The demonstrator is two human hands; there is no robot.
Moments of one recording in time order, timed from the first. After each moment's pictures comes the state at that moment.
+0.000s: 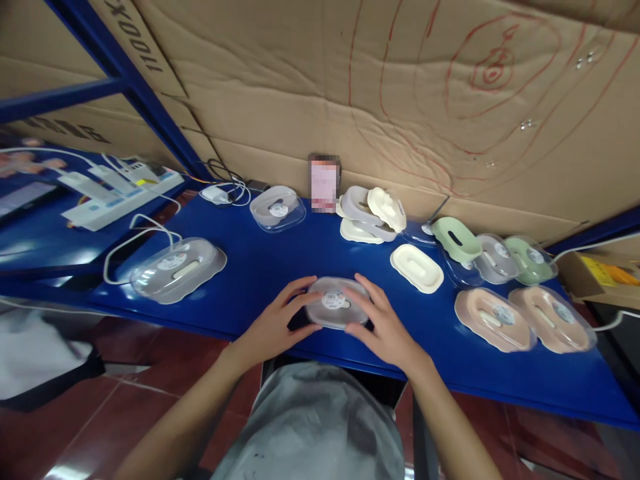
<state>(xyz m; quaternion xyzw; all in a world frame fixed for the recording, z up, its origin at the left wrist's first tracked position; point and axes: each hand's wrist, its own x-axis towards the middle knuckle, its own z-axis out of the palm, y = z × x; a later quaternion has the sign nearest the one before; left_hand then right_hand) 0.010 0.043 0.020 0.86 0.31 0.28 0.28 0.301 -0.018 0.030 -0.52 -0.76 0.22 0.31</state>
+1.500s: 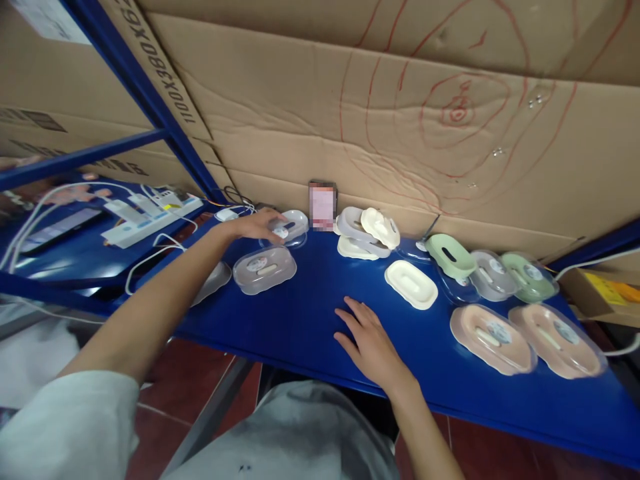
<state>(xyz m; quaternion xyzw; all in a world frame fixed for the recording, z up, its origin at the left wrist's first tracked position) -0.023 0.304 0.101 0.83 0.52 0.02 0.19 0.291 -0.024 0.018 -0.56 -0.78 0.18 0.23</state>
